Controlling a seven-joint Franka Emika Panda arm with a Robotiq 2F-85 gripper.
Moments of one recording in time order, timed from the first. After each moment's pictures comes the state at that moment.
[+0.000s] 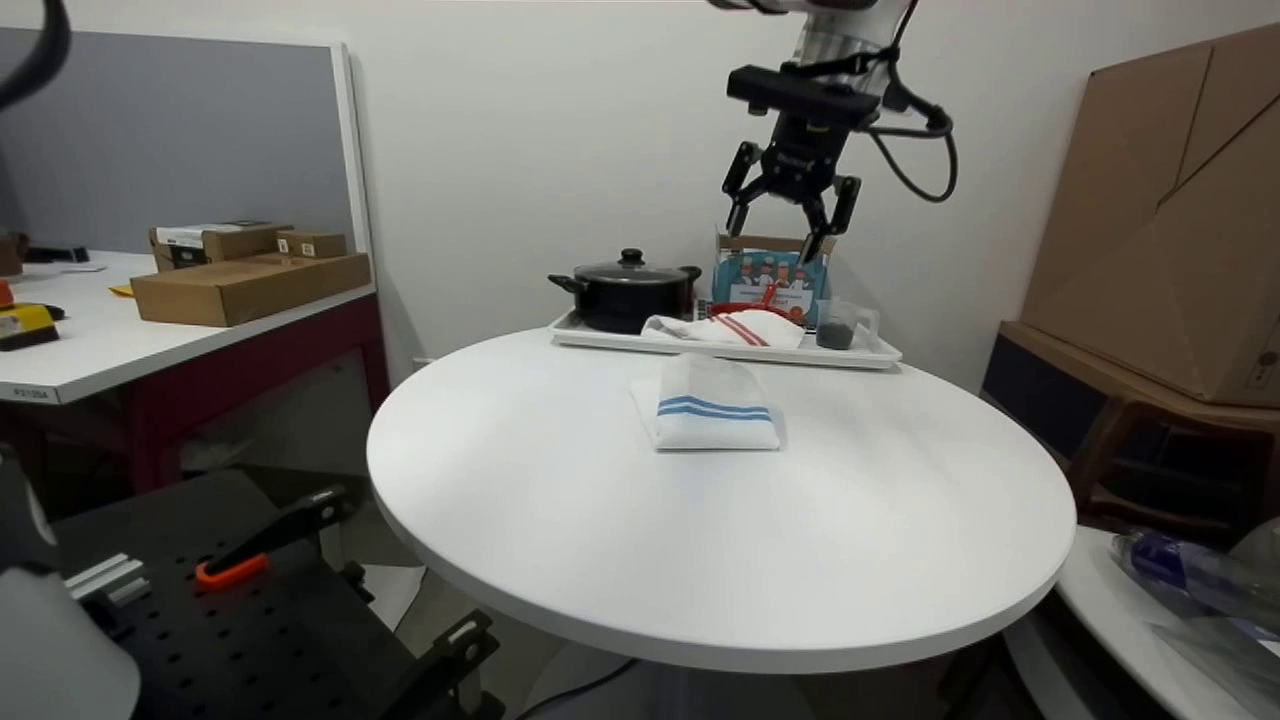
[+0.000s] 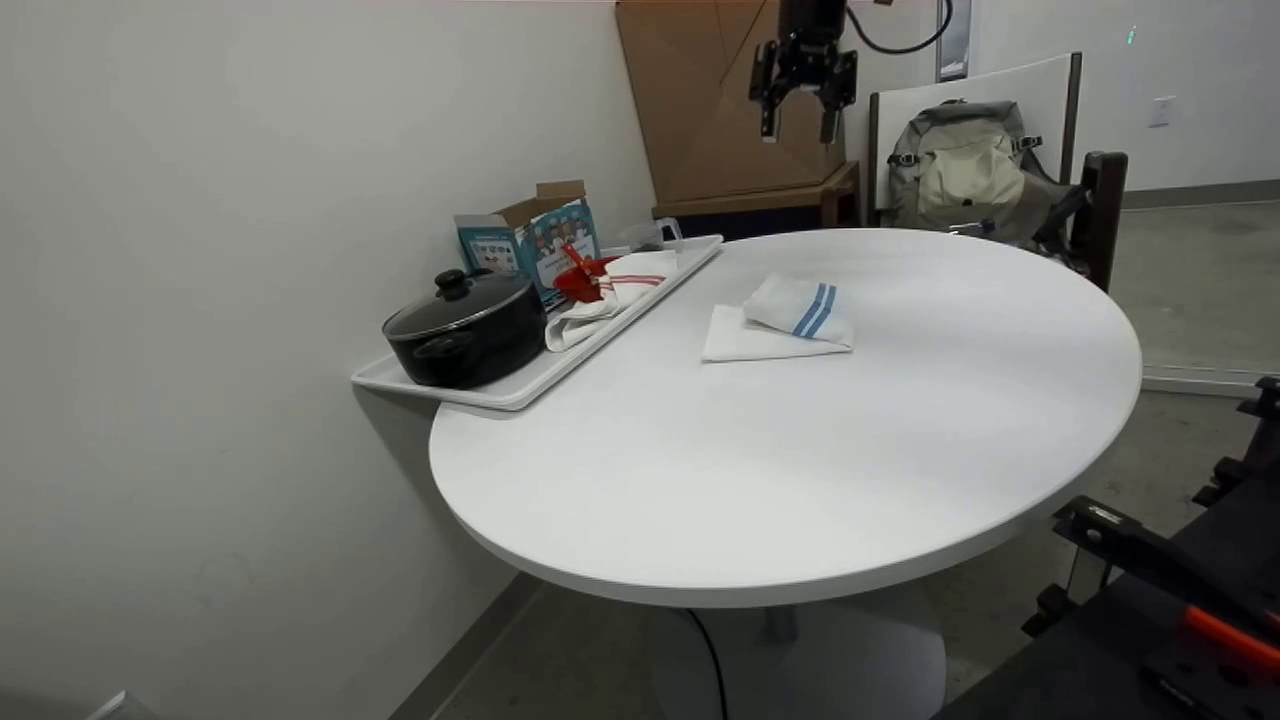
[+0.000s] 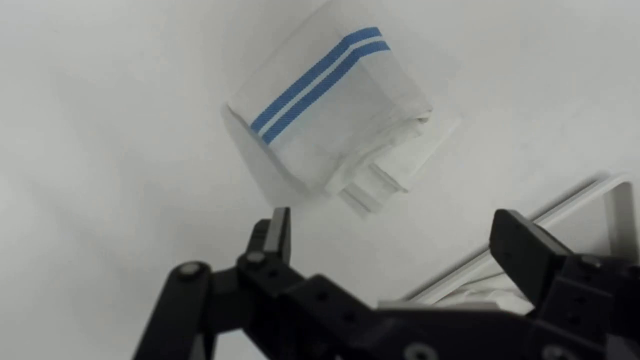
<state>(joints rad) -0.15 0.42 -0.03 -1.68 0.26 2.05 -0.36</state>
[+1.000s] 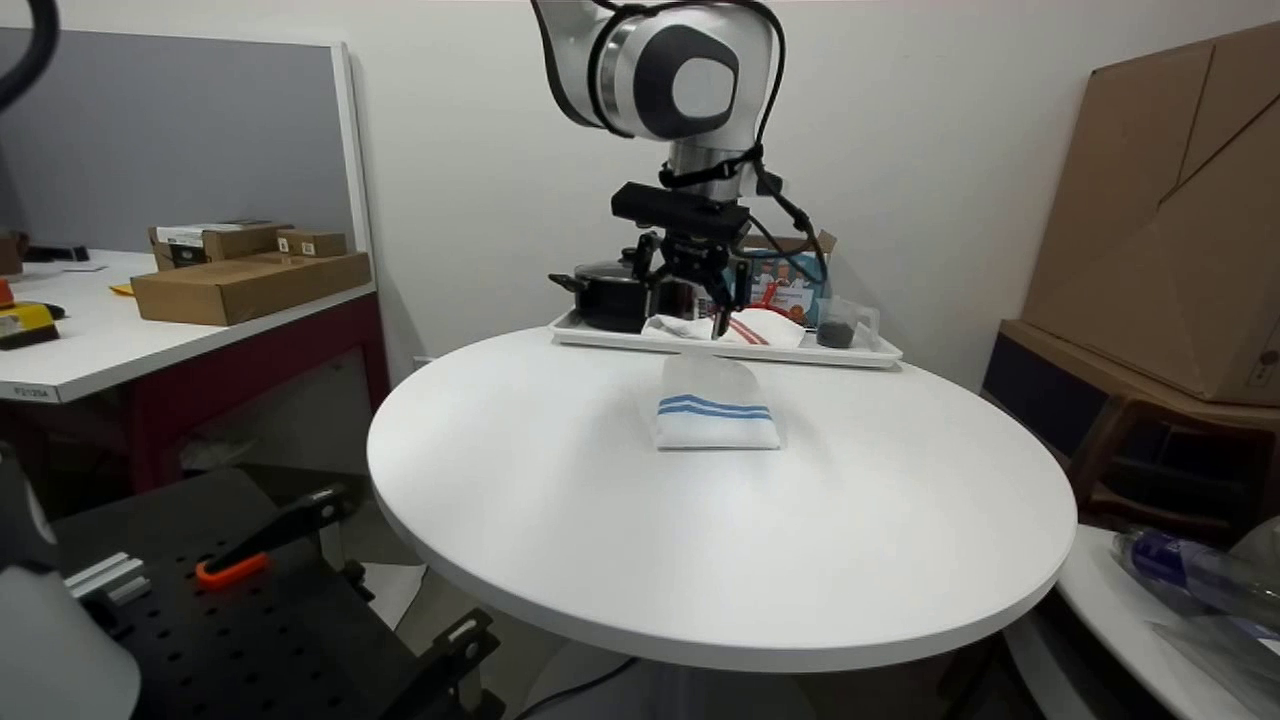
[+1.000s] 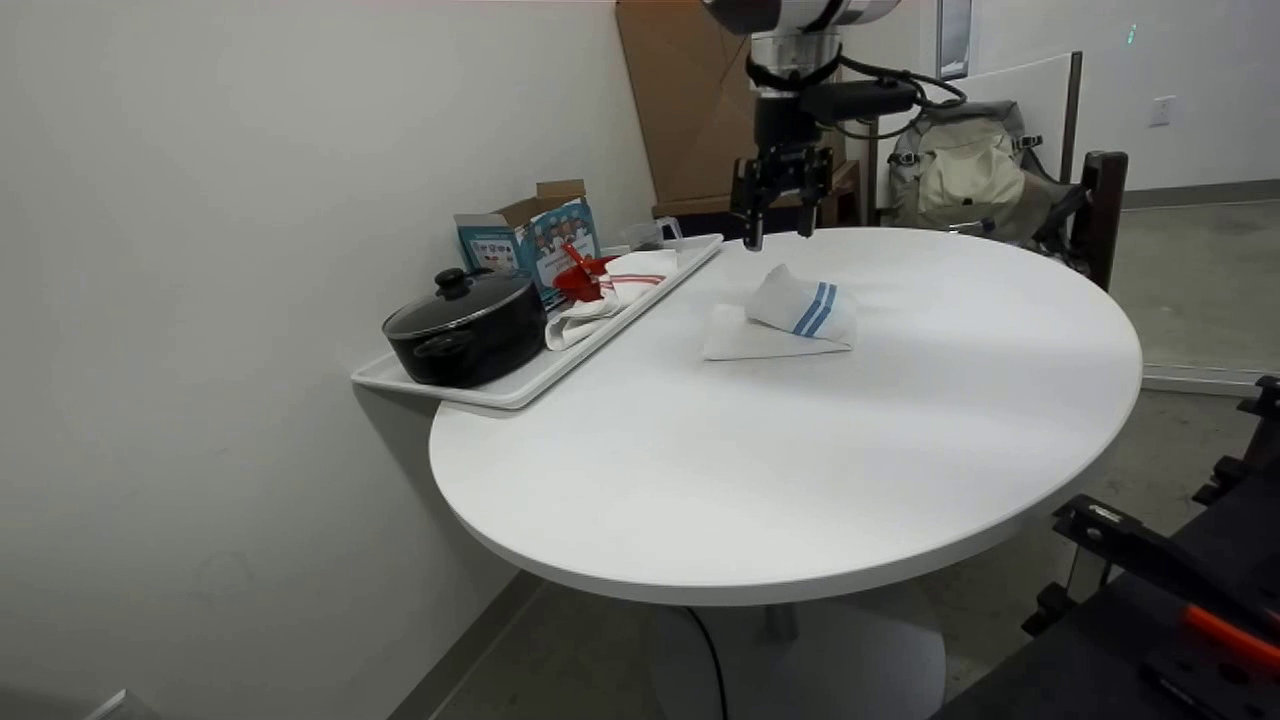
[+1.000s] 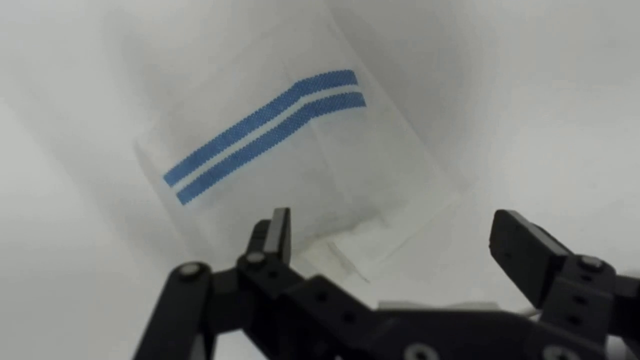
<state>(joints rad) -0.07 0.36 0.06 -2.11 0.20 2.57 -0.36</state>
